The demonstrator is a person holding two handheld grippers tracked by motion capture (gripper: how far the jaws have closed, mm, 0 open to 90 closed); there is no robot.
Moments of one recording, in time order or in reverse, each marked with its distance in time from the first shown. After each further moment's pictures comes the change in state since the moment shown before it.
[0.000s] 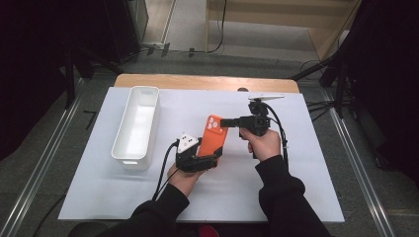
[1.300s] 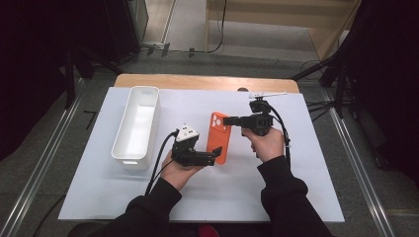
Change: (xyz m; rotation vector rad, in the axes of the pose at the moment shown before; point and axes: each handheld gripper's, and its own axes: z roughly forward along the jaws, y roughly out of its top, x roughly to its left) left arm 0.003 0.035 -0.013 0.136 -0.068 0.073; right arm 0.015 0.000 -0.011 -0.046 -0.098 -0.160
